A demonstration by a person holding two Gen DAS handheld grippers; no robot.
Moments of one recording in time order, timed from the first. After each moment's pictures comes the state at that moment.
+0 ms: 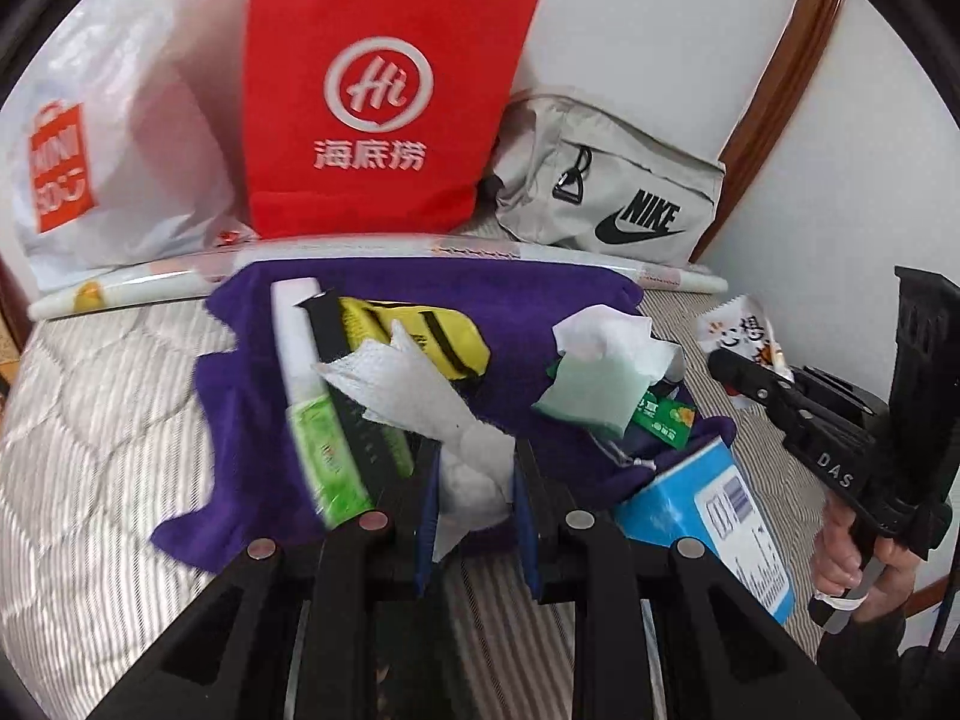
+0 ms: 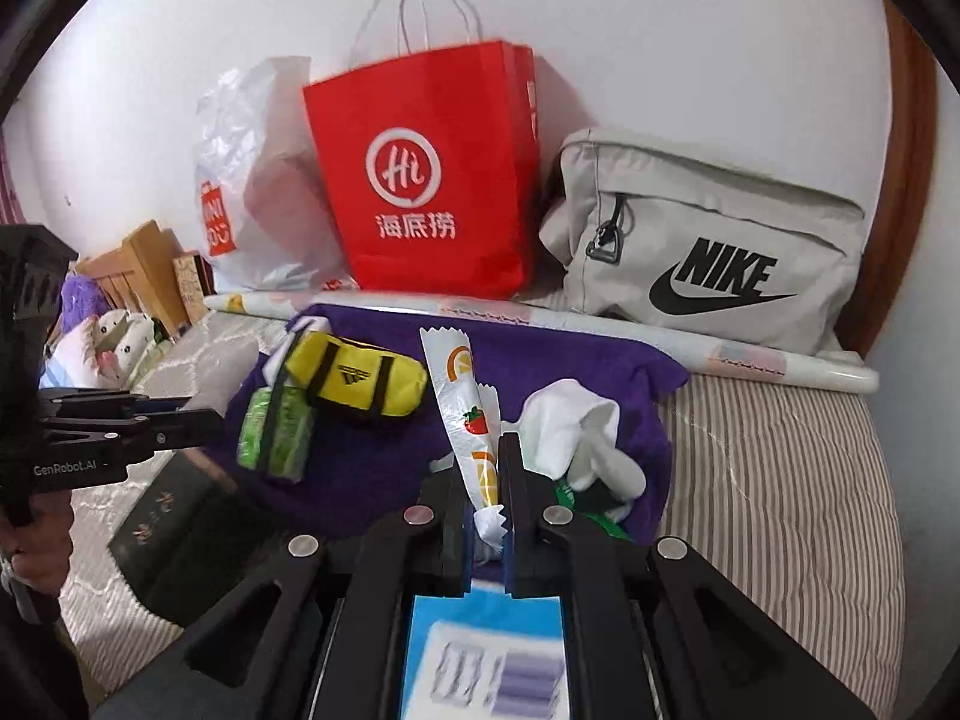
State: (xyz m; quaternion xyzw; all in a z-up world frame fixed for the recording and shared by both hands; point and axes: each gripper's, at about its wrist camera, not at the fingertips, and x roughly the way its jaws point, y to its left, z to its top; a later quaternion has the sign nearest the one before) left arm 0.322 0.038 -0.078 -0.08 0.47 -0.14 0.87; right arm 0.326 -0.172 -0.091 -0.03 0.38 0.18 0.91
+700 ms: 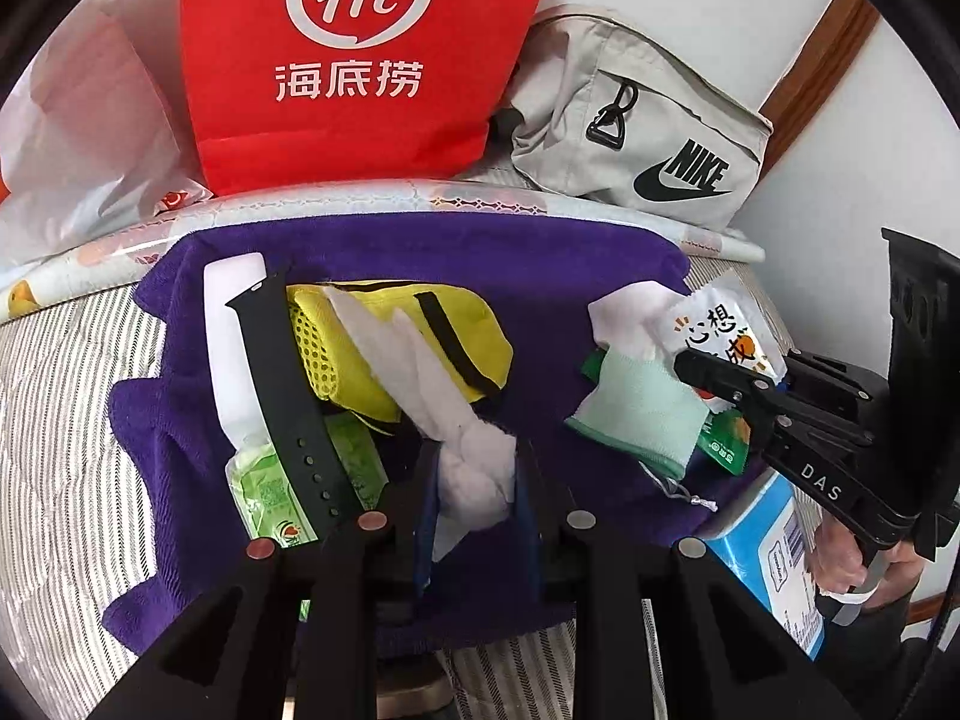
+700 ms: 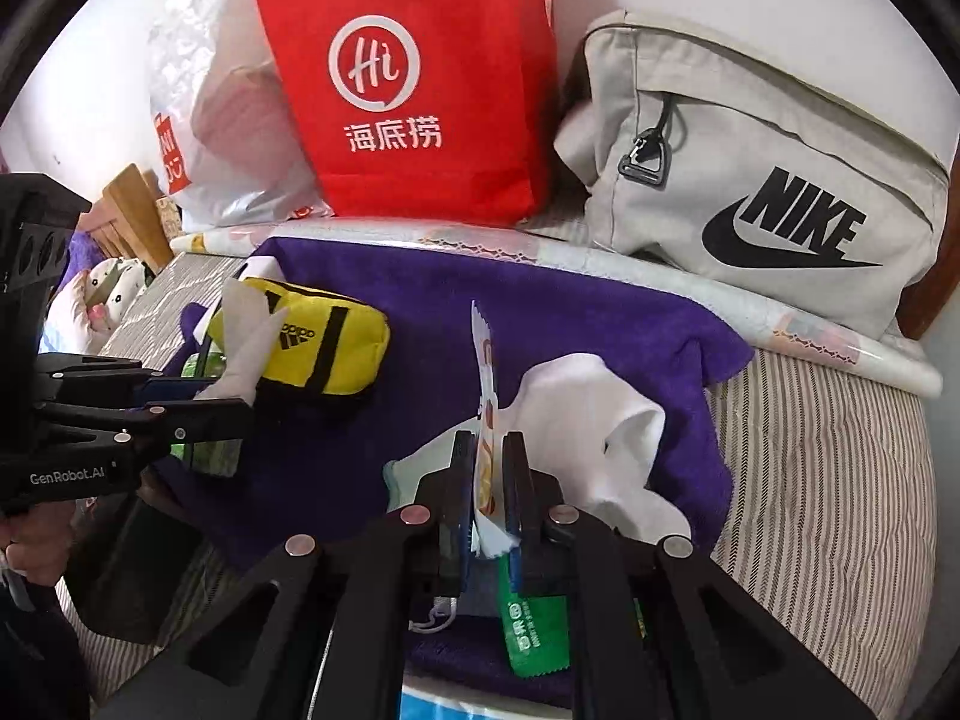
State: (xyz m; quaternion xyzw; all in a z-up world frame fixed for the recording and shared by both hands) left arm 0.384 0.028 -0.124 -0.07 0.53 -0.14 0.83; right arm 0.388 -0.154 -0.138 -0.05 0.47 0.20 0.86
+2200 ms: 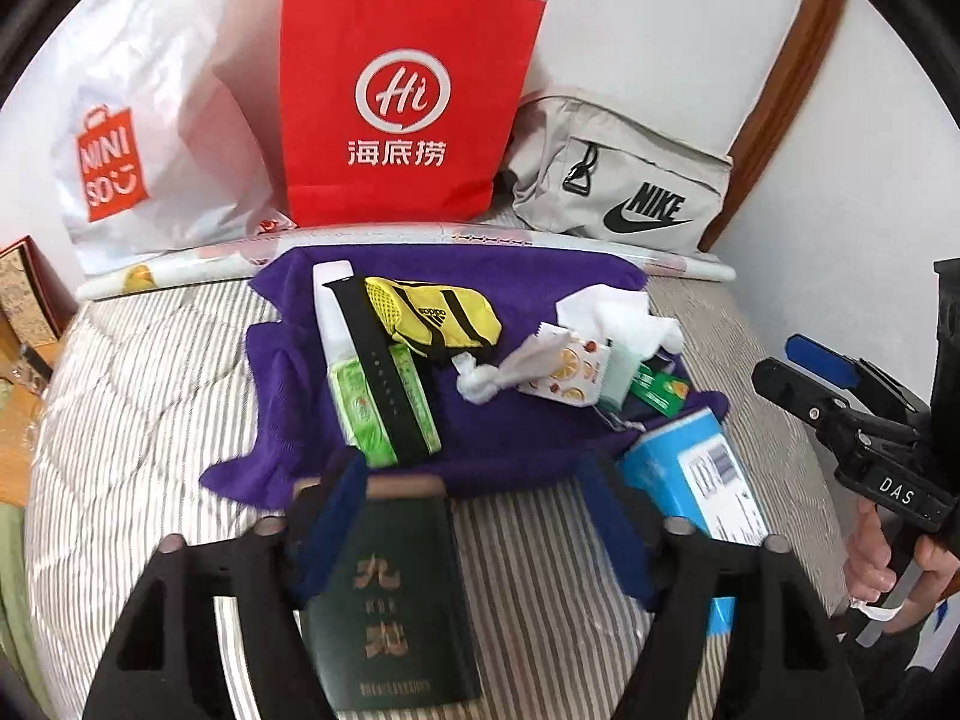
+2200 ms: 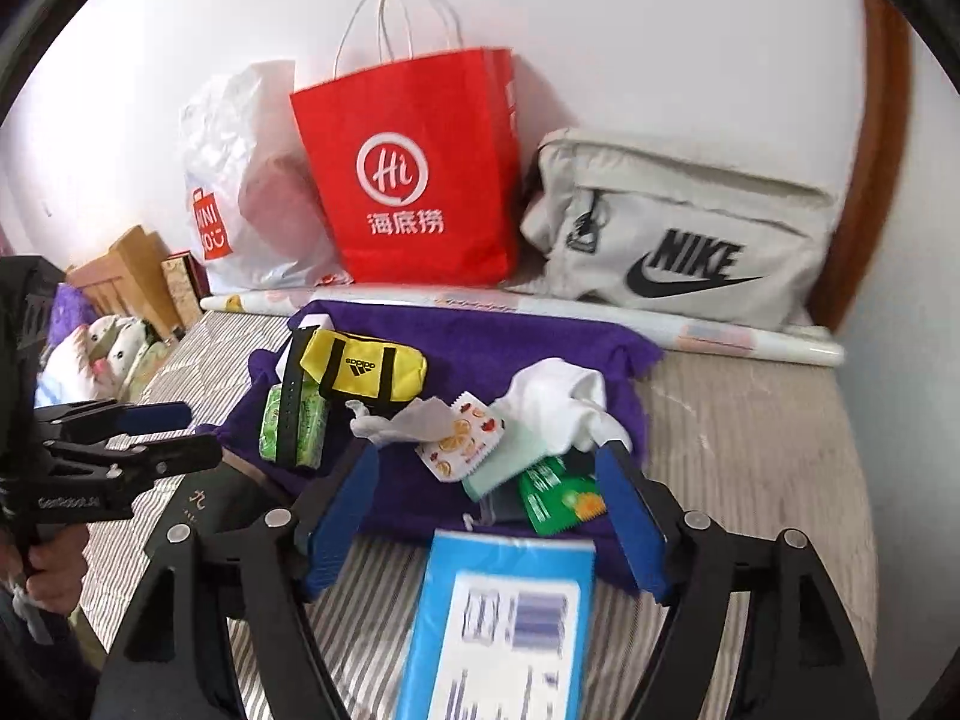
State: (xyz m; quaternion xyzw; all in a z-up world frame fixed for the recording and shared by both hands) left arm 0.274 0.043 -0.043 -0.07 0.48 -0.10 0.87; right arm 0.279 -0.176 -0.050 -0.02 0.40 0.14 0.91
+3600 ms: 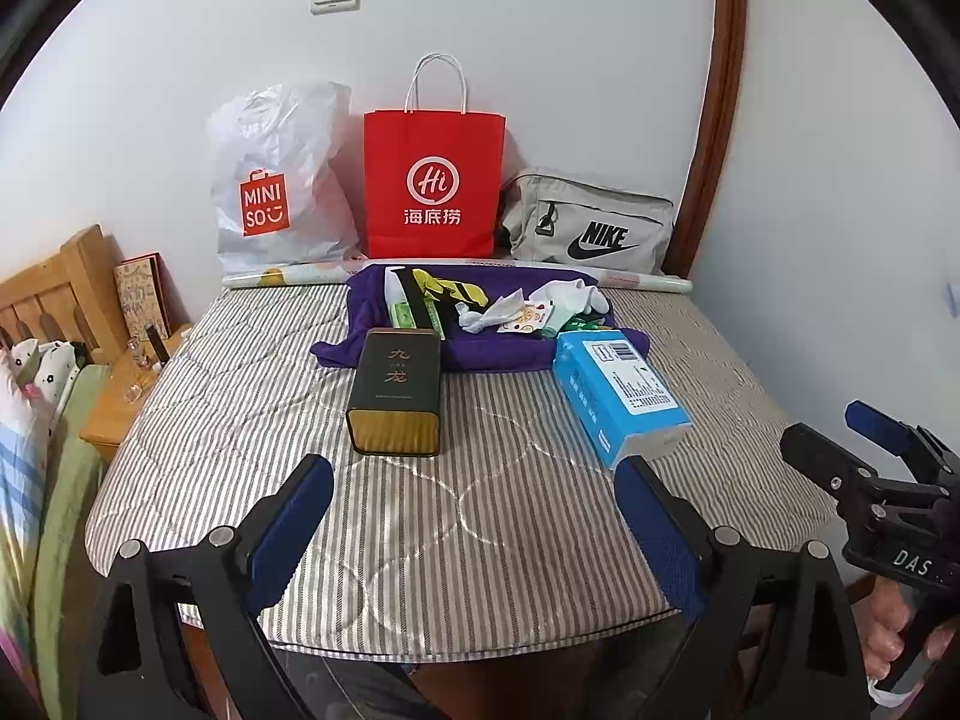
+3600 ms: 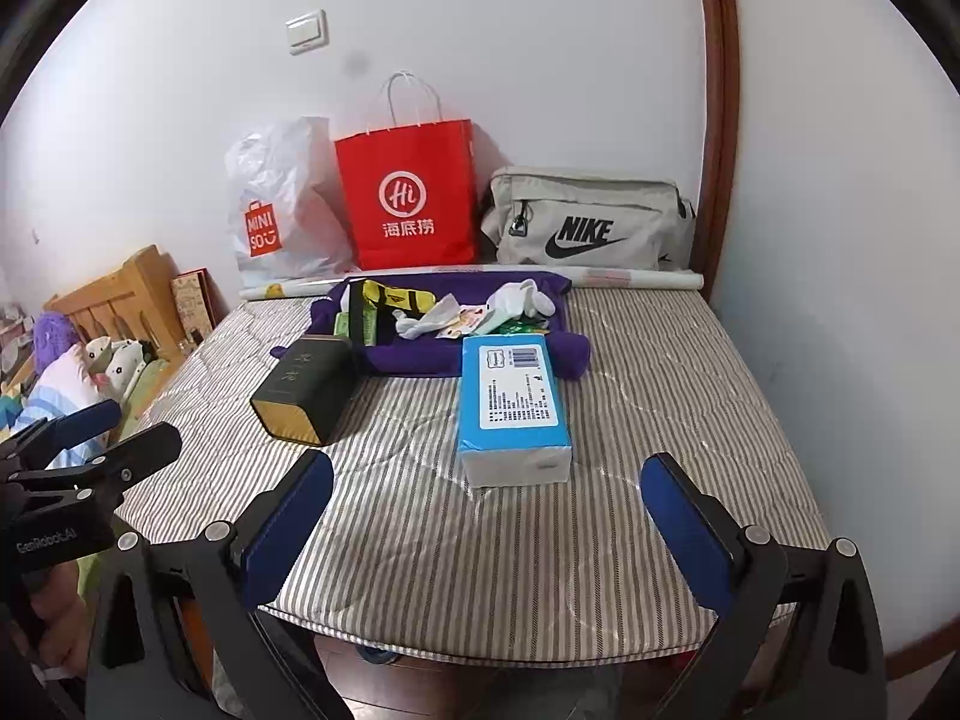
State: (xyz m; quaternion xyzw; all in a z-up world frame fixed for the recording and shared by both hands) left arm 0.019 0.015 0.017 -0.03 0.36 -0.02 0.93; right arm 0.015 -0.196 -0.007 0.00 0.34 0.07 0.94
